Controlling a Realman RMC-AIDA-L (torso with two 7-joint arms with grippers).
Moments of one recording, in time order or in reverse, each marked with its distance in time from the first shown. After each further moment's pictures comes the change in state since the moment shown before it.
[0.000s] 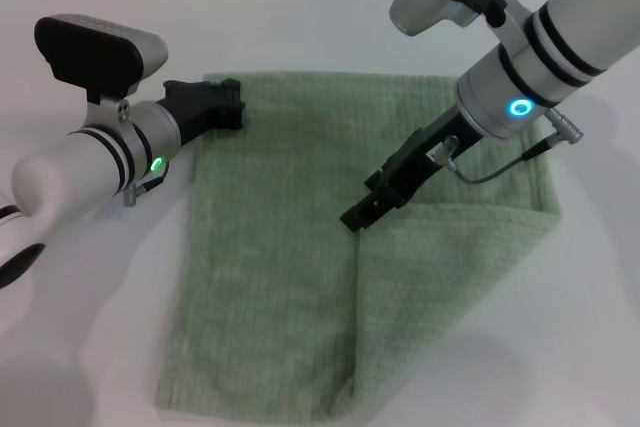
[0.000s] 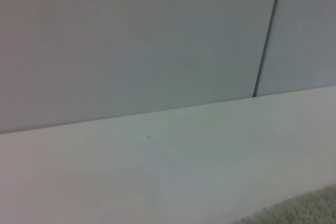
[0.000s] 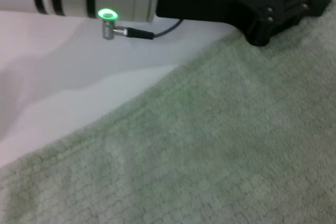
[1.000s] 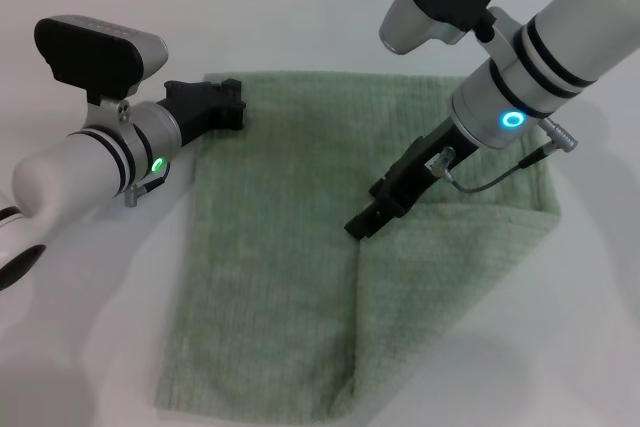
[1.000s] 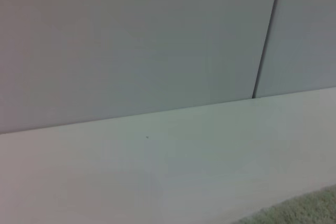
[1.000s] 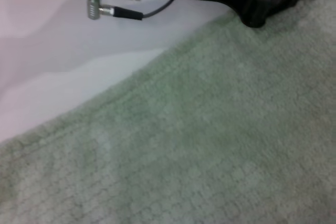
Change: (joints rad) left arm 0.002 -0.002 -0.004 0.000 0.000 0.005 0.000; right arm 0.002 0.021 -0.010 0.000 -0.055 0.028 0.020
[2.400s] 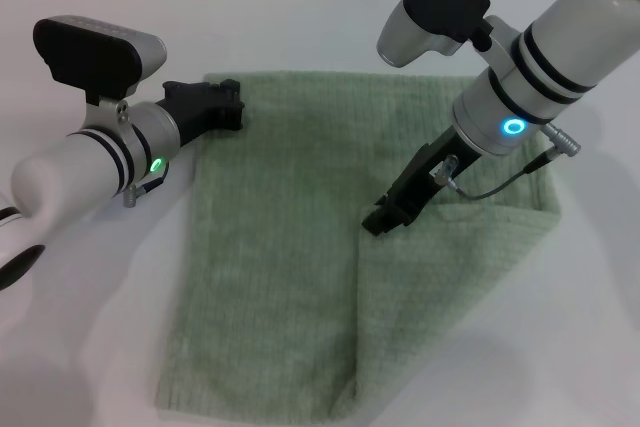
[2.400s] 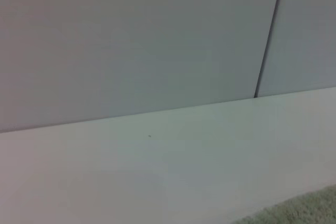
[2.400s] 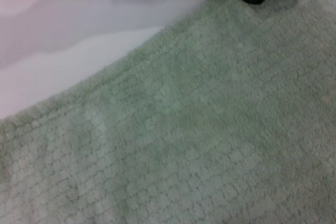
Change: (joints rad) left arm 0.001 0.001 -0.002 0.000 0.000 -0.002 0.000; right arm 0.002 0.003 -0.027 0.002 -0.019 -0.004 0.016
